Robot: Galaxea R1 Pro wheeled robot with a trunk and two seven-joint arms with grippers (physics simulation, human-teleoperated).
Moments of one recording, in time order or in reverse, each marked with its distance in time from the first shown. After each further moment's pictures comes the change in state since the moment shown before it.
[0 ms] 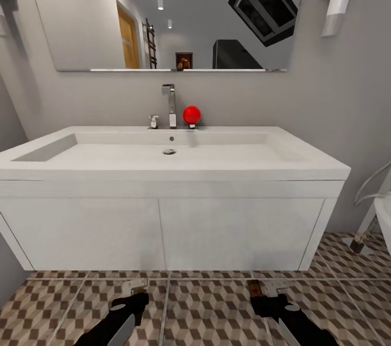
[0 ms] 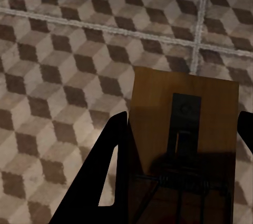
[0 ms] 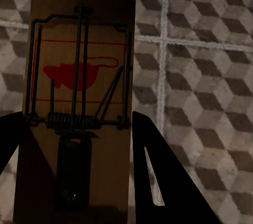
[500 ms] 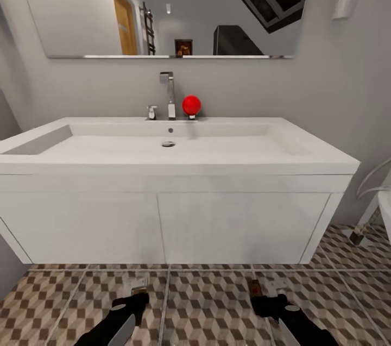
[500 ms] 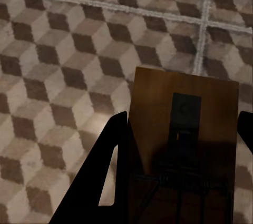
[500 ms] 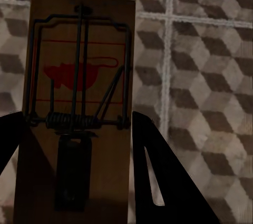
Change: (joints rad) left arm 0.000 -0.003 0.000 0.000 0.000 0.000 0.001; right arm 0.000 0.000 -0.001 0.000 -0.005 0.000 0.001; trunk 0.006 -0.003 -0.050
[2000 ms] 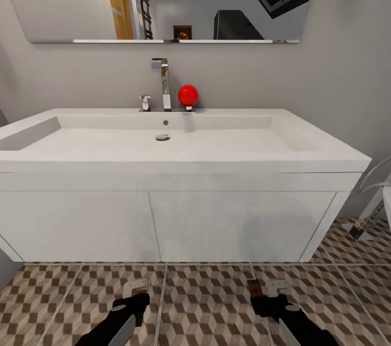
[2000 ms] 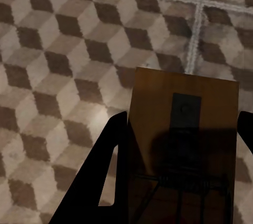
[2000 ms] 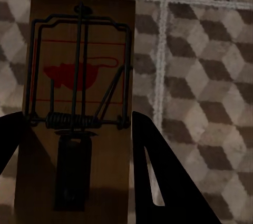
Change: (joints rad) left arm 0.002 -0.002 0.003 0.002 0.001 -0.002 -0.011; right arm 0.000 0.000 -0.003 0.000 -0.001 0.000 -0.003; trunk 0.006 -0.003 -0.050
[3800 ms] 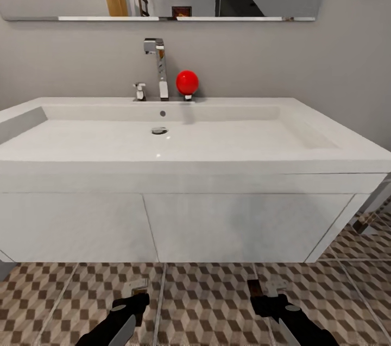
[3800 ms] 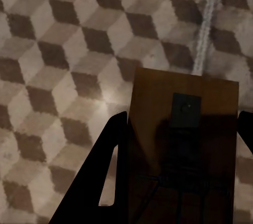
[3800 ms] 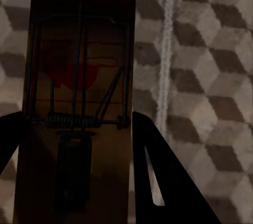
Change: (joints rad) left arm 0.001 0.000 -0.003 -0.003 -0.001 0.000 0.011; right arm 0.000 0.000 0.001 0.000 0.002 -0.002 0.000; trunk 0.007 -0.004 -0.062
